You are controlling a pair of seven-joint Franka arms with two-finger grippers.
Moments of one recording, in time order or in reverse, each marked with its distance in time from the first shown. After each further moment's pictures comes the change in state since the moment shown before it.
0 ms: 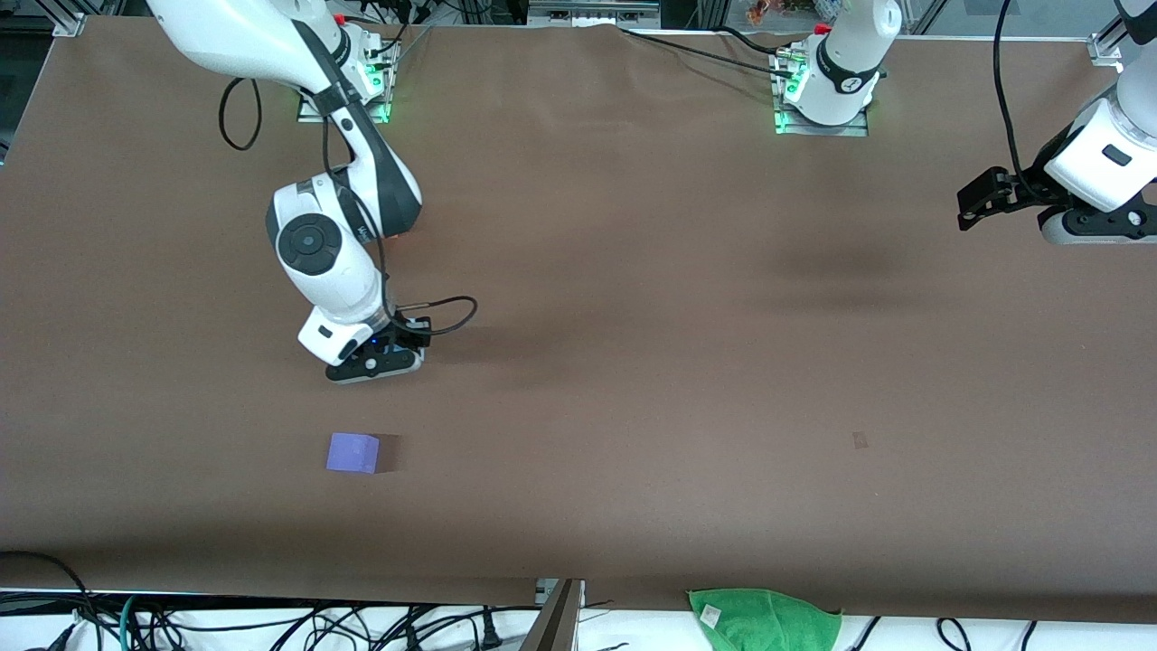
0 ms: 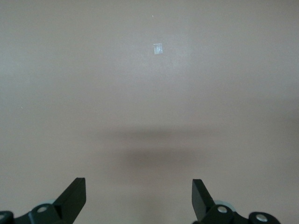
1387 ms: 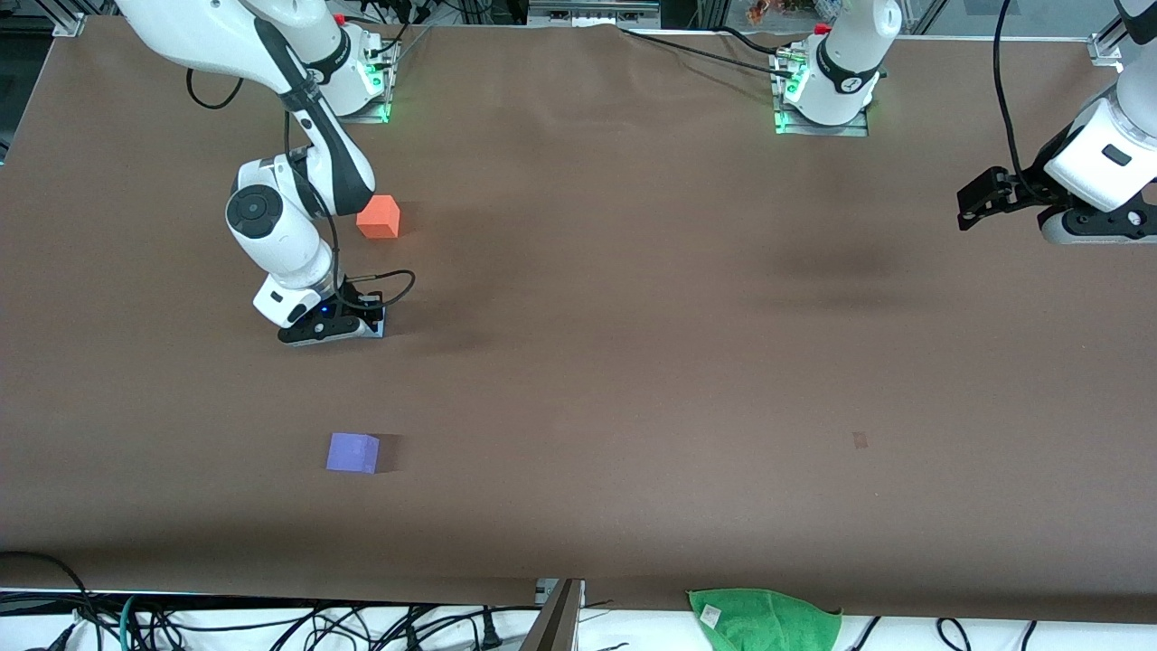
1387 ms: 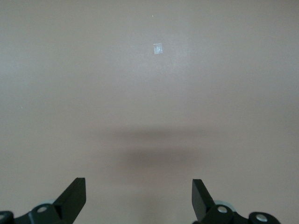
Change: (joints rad) left arm 0.000 0.000 0.000 0.000 0.000 0.000 0.000; right arm -0.124 -0.096 0.000 -0.356 0.015 0.322 -0.101
